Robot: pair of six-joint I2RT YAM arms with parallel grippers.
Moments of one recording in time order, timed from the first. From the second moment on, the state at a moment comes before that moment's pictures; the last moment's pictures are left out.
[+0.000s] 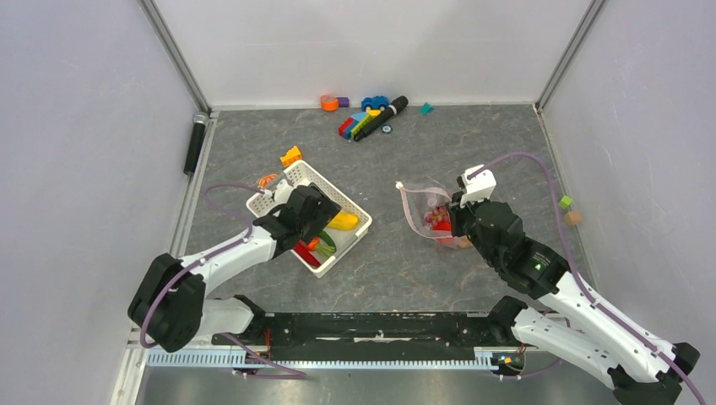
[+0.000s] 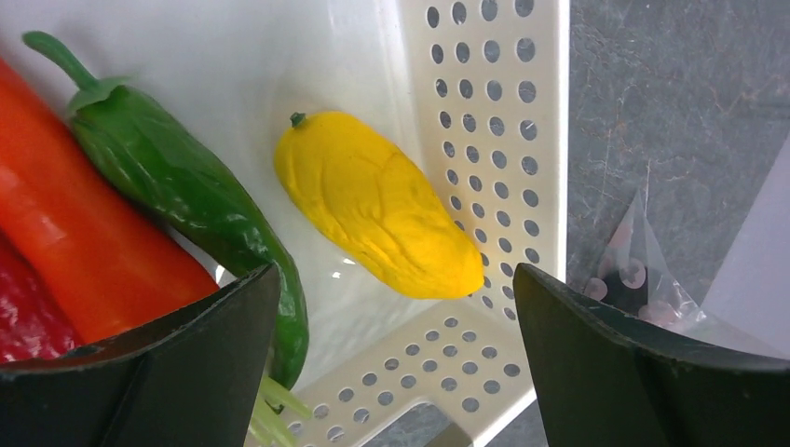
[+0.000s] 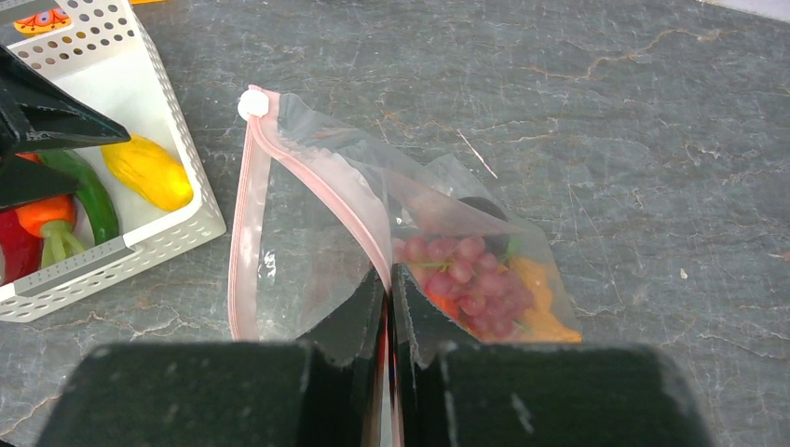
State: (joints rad) left arm -0.59 1.25 0.65 -0.20 -0.28 -1.24; right arm 0.79 0.70 0.76 -0.42 0.45 0.15
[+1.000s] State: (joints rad) left arm -0.58 1.44 0.64 -0.04 -0.31 -1.36; right arm 0.79 0.70 0.76 -0.42 0.46 0.15
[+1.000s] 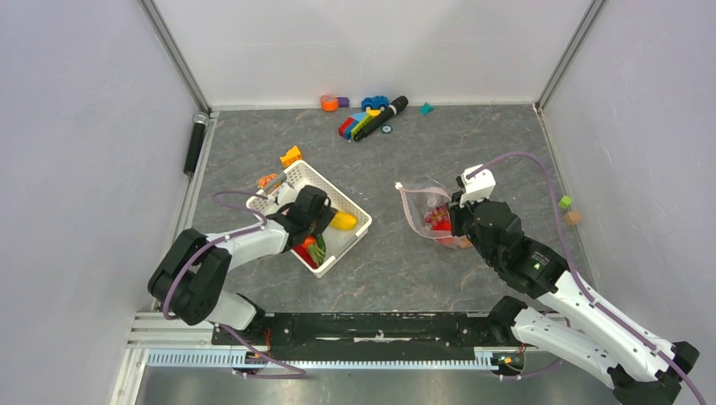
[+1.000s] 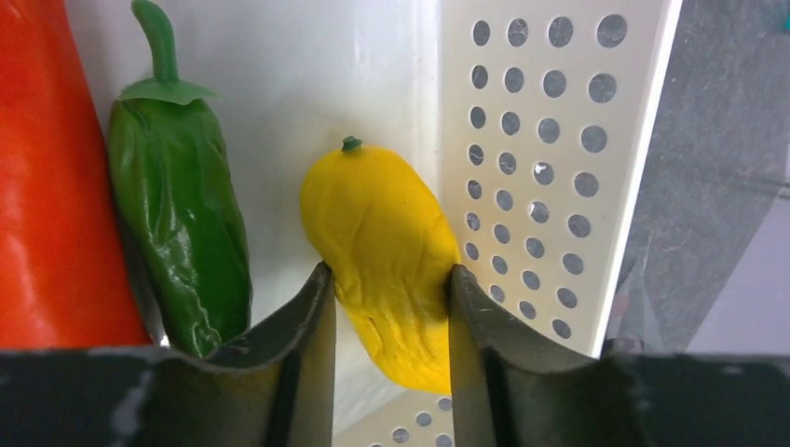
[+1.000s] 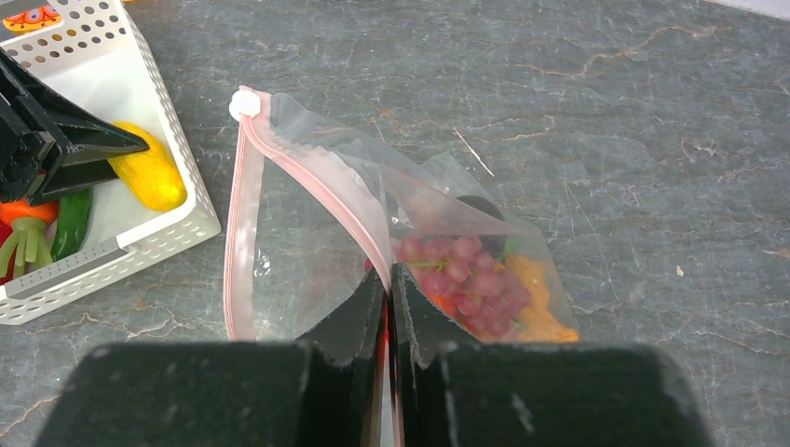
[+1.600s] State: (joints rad) left arm -0.58 1.11 0.58 -0.07 -0.44 -1.29; right arm 0.79 0.70 0.76 -0.42 0.47 0.15
